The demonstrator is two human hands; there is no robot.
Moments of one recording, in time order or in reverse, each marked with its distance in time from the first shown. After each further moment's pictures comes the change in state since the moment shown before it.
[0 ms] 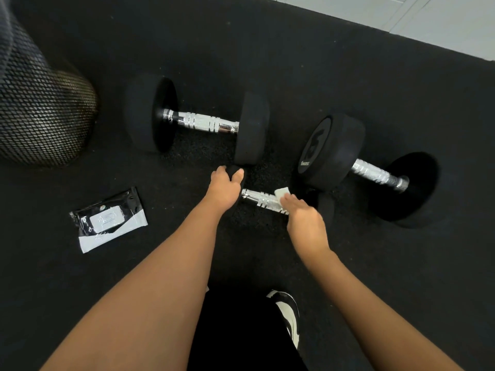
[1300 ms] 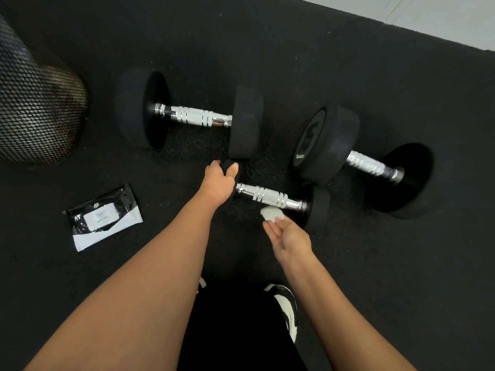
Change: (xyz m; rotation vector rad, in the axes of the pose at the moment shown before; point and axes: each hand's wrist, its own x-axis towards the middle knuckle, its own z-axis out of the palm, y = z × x) left_hand -0.001 -0.001 0.000 -0.013 -0.008 -0.018; right_hand -0.016 -0.040 0.000 1.775 0.128 1.314
